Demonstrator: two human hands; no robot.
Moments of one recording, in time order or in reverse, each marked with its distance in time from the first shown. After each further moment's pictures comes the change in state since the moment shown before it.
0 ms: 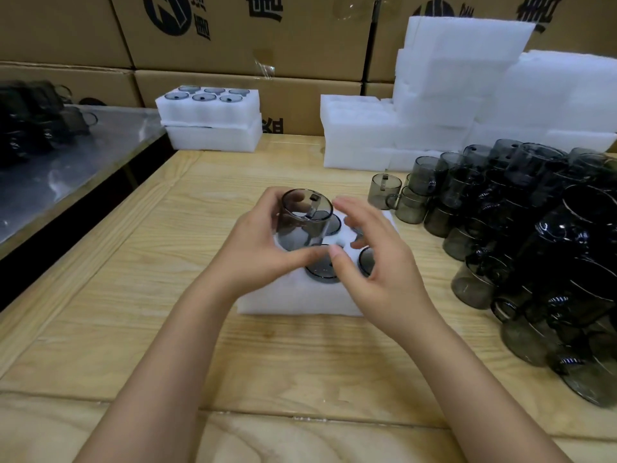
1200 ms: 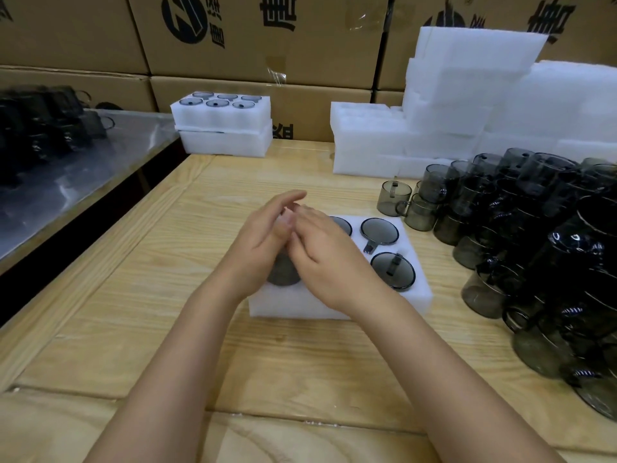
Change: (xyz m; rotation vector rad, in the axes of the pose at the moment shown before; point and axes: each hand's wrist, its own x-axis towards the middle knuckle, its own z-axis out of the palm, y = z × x) left_hand 0.001 -0.021 -0.011 -0.069 -0.032 0.041; right_hand 0.043 -0.019 0.047 -0.238 -0.347 -0.055
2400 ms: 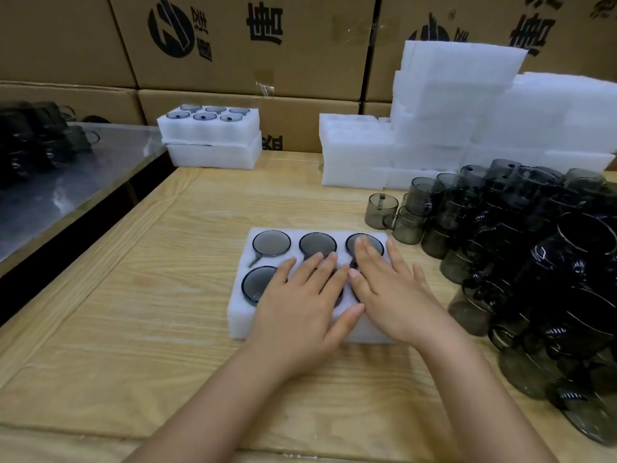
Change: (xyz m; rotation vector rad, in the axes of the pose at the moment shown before) left_hand -0.025 0.012 0.073 1.044 -0.091 0.222; right_hand -0.050 0.078 -0.035 -0.341 -0.241 0.507
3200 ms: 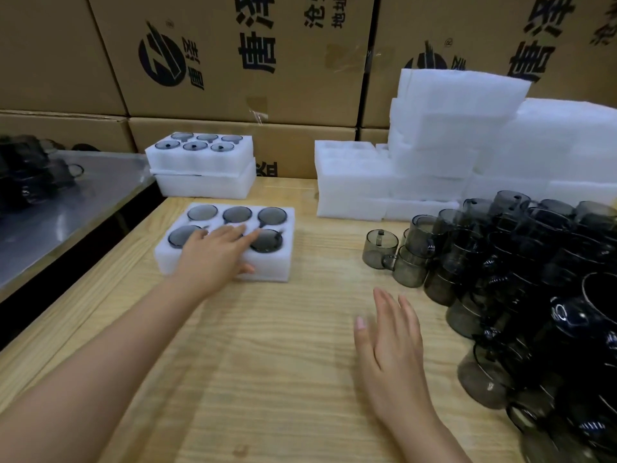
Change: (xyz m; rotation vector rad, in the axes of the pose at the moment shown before) left_hand 0.096 -0.177 0.030 0.292 -0.279 -0.219; right_hand 0.018 0.010 0.043 0.334 0.488 0.029
